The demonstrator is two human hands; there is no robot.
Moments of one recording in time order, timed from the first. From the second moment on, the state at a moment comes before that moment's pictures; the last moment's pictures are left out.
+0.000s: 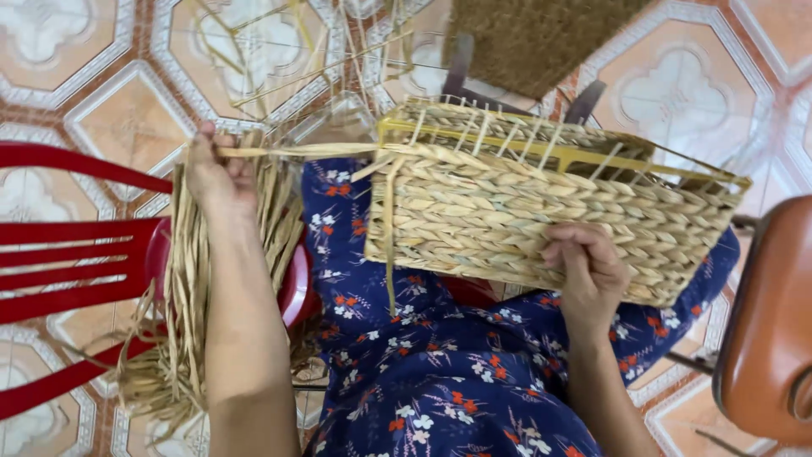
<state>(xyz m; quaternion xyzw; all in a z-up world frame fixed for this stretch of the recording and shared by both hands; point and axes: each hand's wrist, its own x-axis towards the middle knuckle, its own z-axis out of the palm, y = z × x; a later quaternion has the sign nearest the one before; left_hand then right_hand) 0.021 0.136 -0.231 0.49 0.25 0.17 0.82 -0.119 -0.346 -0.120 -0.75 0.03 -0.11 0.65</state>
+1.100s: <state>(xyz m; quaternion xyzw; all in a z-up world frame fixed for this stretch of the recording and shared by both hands) 0.011 0.007 -0.076 0.93 -0.18 0.05 0.31 0.059 -0.191 -0.023 -0.84 -0.07 0.32 0.43</state>
